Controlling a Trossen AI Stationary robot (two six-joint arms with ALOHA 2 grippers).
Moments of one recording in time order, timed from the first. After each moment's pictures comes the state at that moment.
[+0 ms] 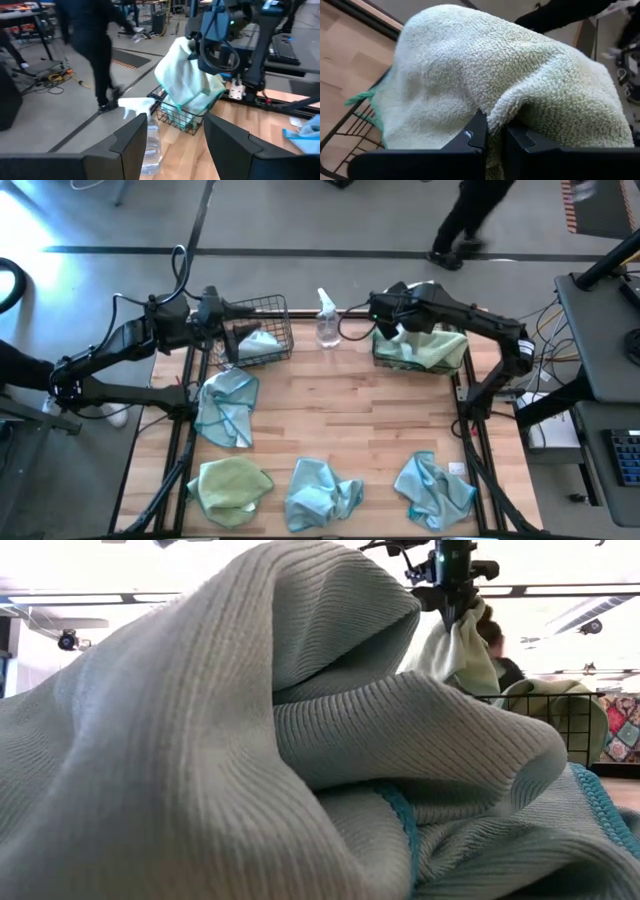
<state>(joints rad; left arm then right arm) 0.29 0.88 1.18 -0.51 -0.16 -0.01 -0.38 1.64 1.75 -1.57 0.73 0.63</state>
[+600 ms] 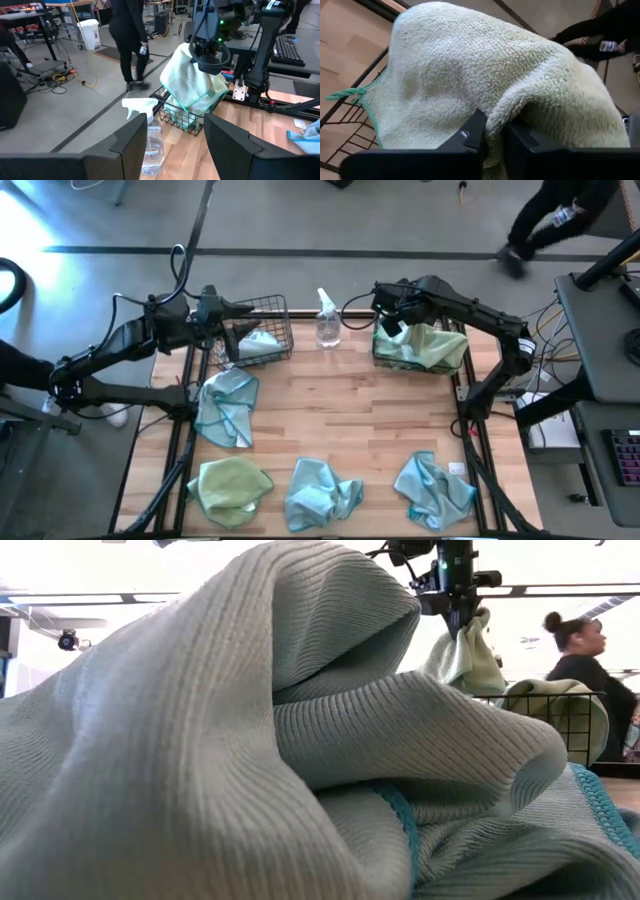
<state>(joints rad) 0.29 0.88 1.18 -0.51 -0.18 -0.01 -0.46 1.64 1.75 -1.57 0.63 0.56</state>
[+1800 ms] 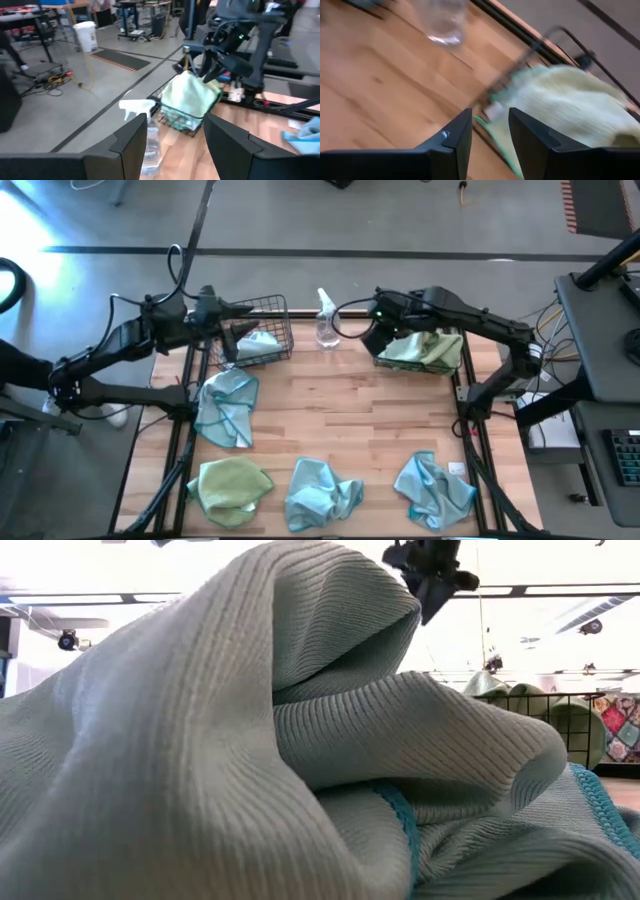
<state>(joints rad) 0.29 0.87 1.18 -0.51 -0.15 -0.01 -0.31 1.58 1.75 -1.32 0.28 0.51</state>
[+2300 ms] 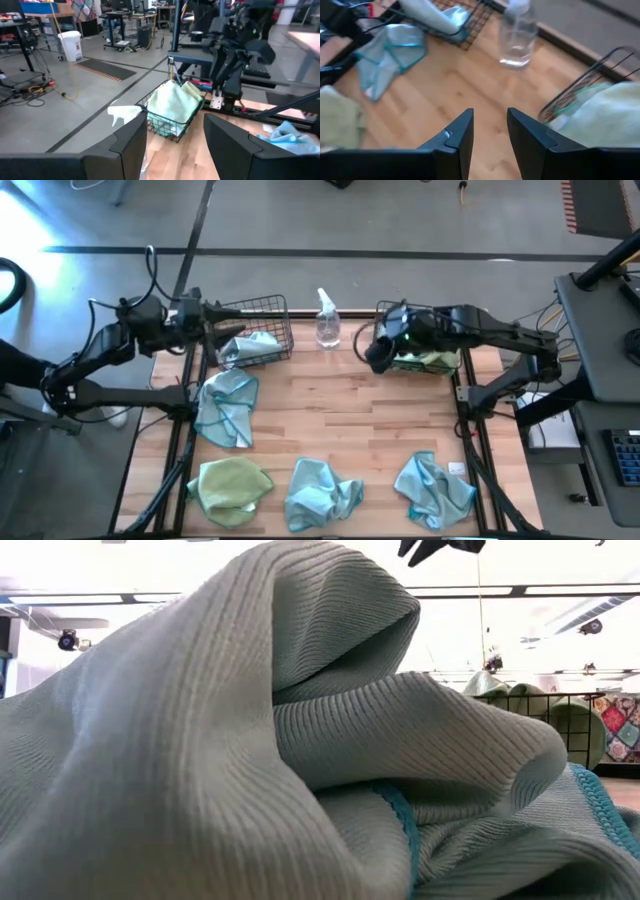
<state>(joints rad) 0.29 0.77 1.18 -0.55 -0.07 -0.03 -0.06 1.45 1.75 -1.19 0.28 0.69</state>
